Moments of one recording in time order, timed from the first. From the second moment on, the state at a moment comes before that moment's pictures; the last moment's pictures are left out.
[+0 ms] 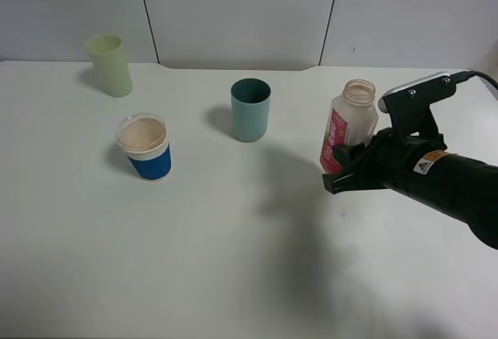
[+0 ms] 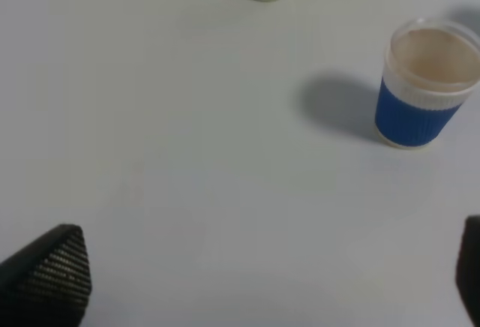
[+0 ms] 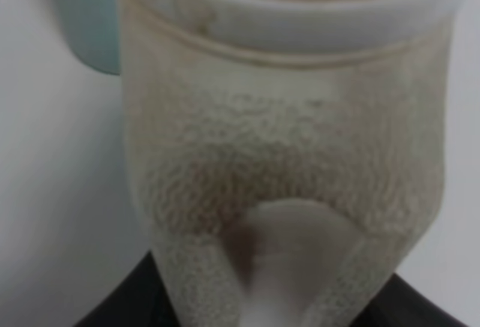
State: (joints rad) left arm -0.02 0.00 -0.51 -0.01 1.06 0.01; right arm 0.65 1.46 -0.27 0.51 -0.61 -0.40
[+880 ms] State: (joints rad) left arm -0.02 0.00 -0.51 -0.01 1.06 0.01; right arm 0.44 1.46 -0.47 0.35 -0.41 -0.42
